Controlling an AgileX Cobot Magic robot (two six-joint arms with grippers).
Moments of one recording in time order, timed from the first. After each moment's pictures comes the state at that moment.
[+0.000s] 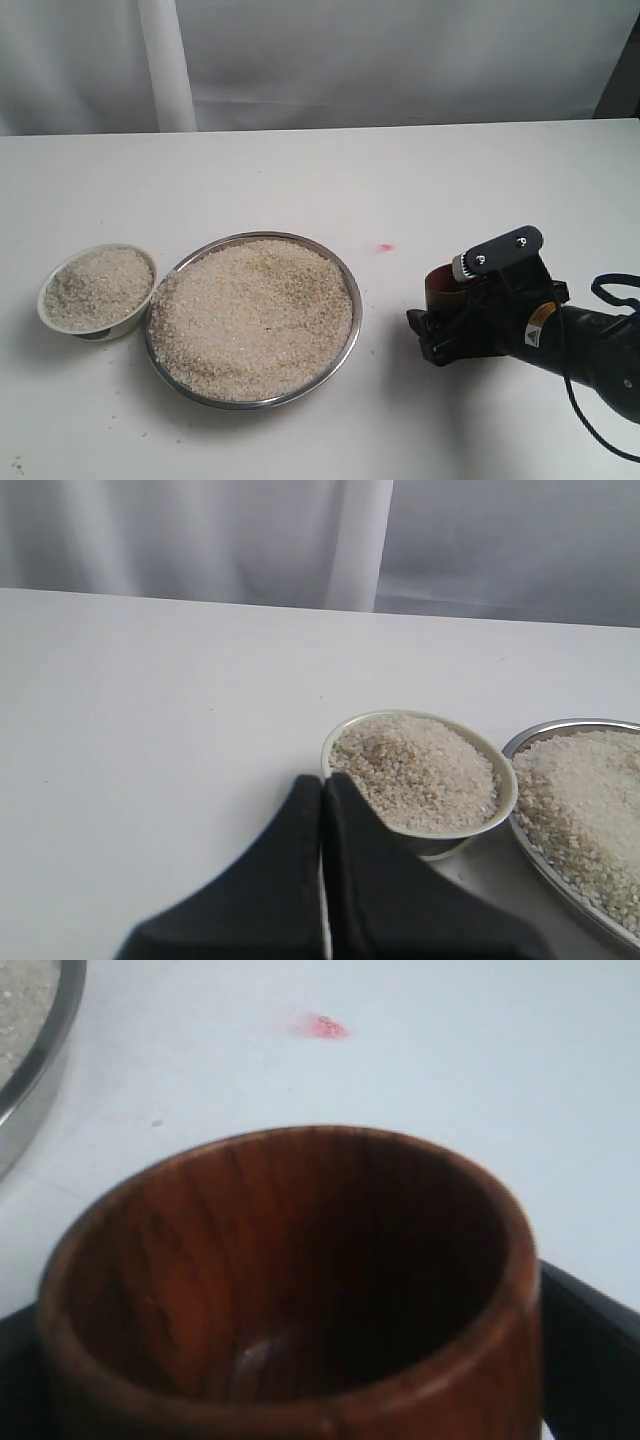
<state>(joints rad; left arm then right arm) 0.01 0.05 0.00 0.04 0.29 -0.12 0.34 1.87 -0.48 -0.17 -0.63 0.06</state>
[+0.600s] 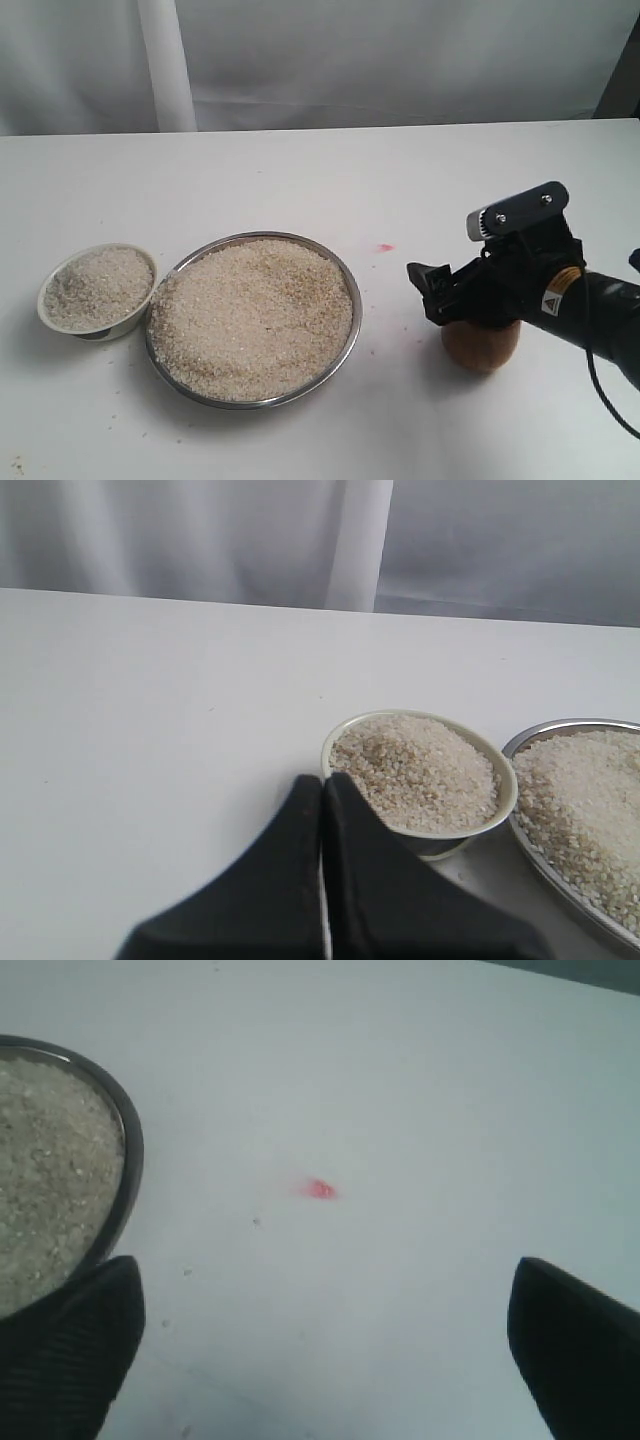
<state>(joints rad) 0.01 0.05 0.00 0.04 0.29 -0.12 0.34 1.69 -0.47 -0.17 -0.62 0.06</state>
